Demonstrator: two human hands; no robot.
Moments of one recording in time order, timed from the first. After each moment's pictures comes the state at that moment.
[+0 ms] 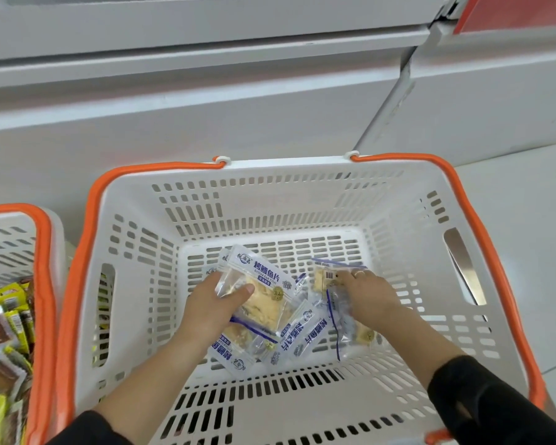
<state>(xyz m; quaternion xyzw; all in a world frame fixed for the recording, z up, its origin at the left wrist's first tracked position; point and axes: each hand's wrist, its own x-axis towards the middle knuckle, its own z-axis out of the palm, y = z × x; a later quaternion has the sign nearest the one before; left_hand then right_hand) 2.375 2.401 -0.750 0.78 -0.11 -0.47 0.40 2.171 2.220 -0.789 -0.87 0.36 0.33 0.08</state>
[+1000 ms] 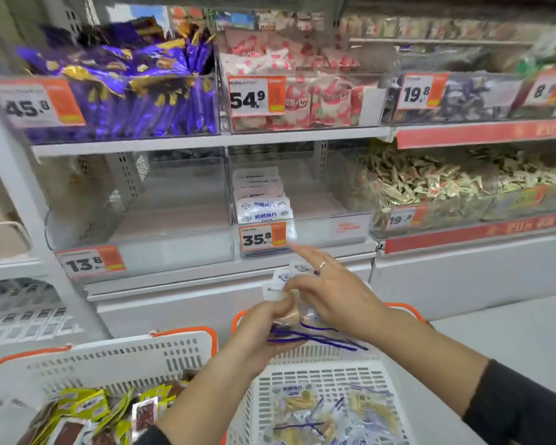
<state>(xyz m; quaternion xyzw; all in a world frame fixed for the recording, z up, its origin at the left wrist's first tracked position) 2.374 2.459 -0.449 0.59 -0.12 -0.51 0.61 2.270 2.339 -0.419 -0.97 0.09 -0.20 0.08</state>
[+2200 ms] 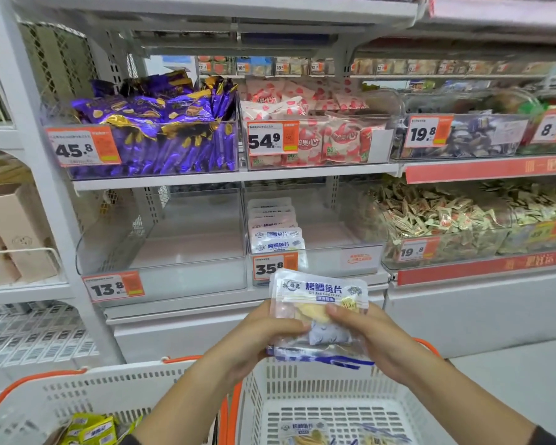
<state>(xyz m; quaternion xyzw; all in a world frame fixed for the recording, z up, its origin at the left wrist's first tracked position) 2.396 2.474 -0.403 0.57 -0.34 -0.48 0.58 2.248 2.333 -0.414 -0.59 0.23 -0.17 0.75</state>
